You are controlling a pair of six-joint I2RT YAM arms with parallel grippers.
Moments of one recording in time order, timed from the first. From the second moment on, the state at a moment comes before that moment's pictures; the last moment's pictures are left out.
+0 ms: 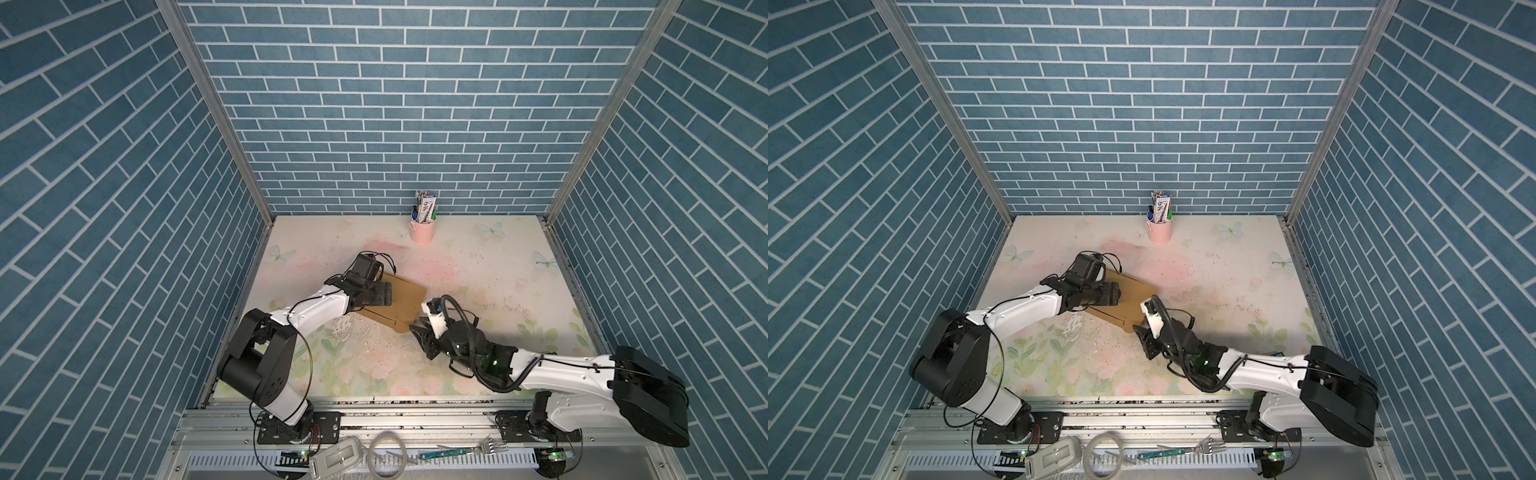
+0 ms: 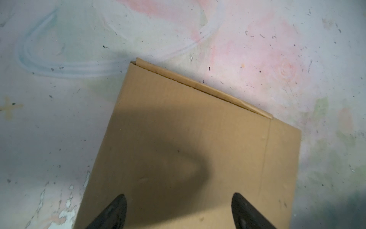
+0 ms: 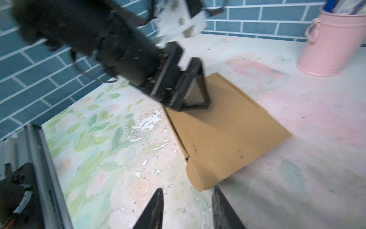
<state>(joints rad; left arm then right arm) -0.51 1.54 0.97 -0.38 0.01 -0.45 1.06 1.23 0.52 0.31 0.19 0.34</state>
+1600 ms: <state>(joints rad) -0.27 1.72 1.06 -0.52 0.07 -0.46 0.63 1.94 1.43 -0.36 -0.12 0.17</state>
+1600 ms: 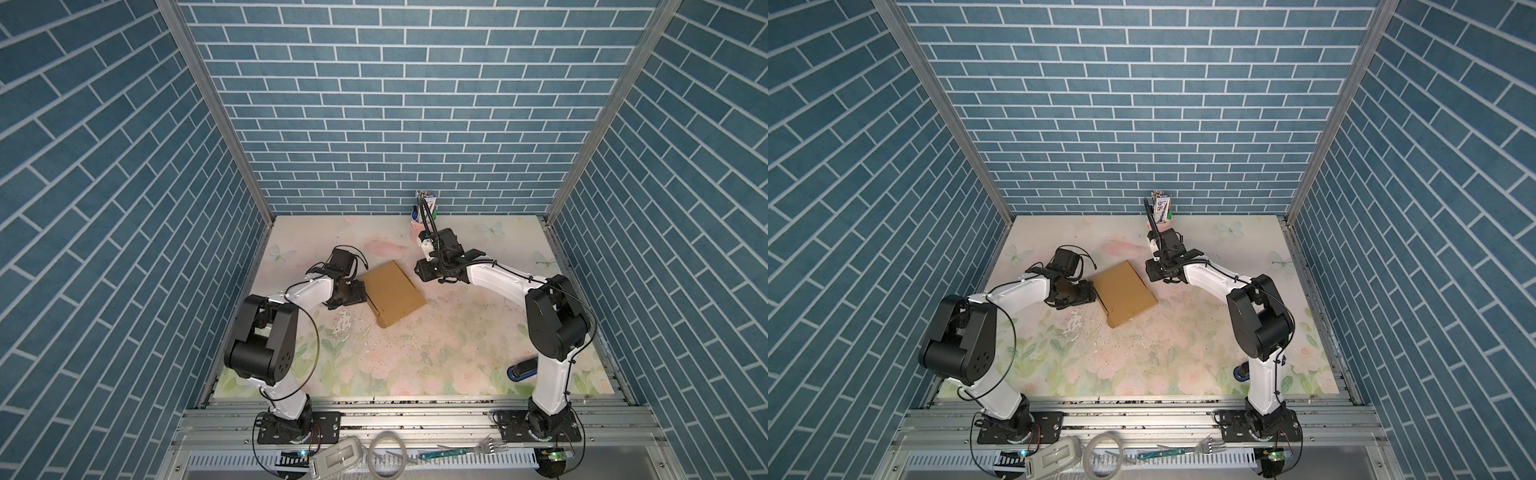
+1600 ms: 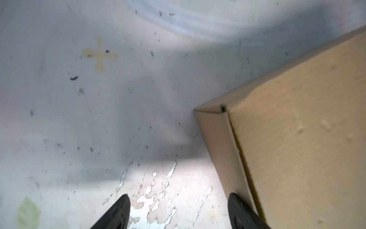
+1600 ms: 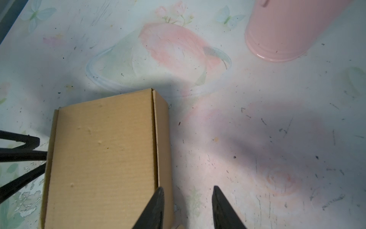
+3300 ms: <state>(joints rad) -0.46 1.36 0.97 -0.65 -0.02 -0.46 0.79 1.46 0.79 -0.19 0.02 0.50</state>
